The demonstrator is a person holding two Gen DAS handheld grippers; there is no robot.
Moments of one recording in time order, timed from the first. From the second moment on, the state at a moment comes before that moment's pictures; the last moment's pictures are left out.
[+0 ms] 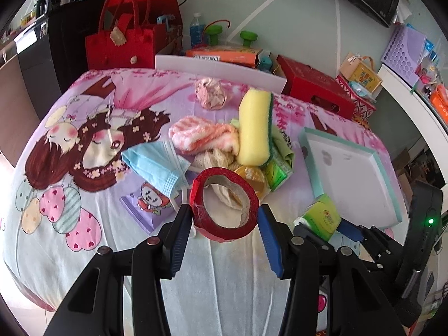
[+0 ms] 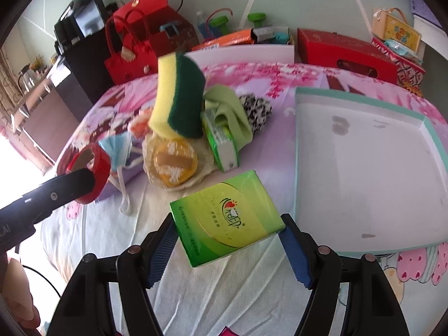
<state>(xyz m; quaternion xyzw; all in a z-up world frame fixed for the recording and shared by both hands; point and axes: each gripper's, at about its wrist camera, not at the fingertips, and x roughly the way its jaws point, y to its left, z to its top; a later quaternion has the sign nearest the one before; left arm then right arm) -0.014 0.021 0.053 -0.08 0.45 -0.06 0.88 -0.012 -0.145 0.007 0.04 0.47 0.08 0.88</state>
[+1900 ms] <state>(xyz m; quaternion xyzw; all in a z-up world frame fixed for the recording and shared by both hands) 0.098 -0.166 0.029 -0.01 0.46 -0.16 0.87 0.040 -0.341 0.026 0.12 0.46 -0.18 0.86</state>
